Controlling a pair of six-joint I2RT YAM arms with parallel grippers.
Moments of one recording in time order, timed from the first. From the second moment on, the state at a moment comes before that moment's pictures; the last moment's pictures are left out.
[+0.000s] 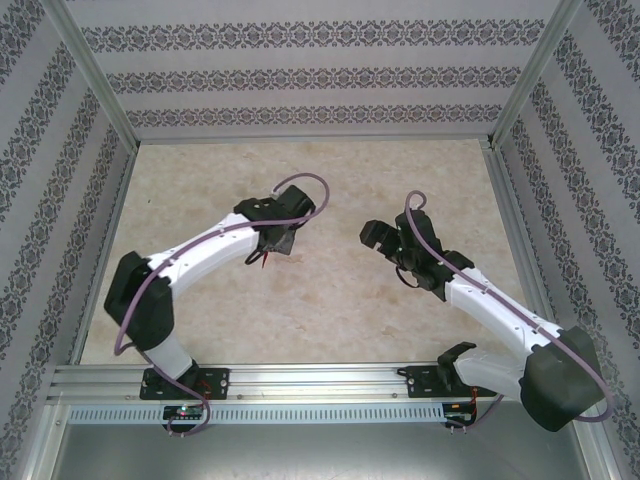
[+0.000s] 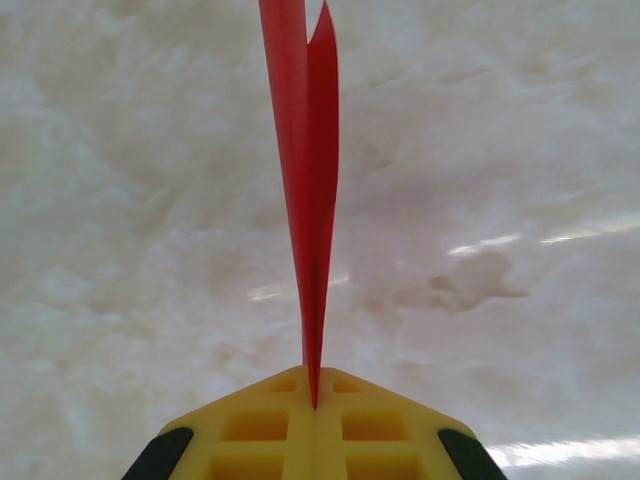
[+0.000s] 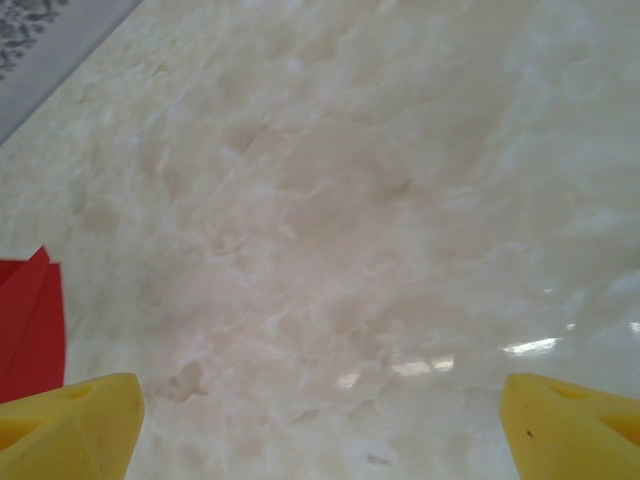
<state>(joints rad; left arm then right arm) -0.73 1.69 1.37 -0.96 -0.44 -0.42 0.47 1.12 0.69 -0.29 0.06 0.83</state>
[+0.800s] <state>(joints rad) -0.68 1.78 1.37 -0.72 -0.07 -0.52 0.45 1.07 0.58 -0.33 0.07 0.86</state>
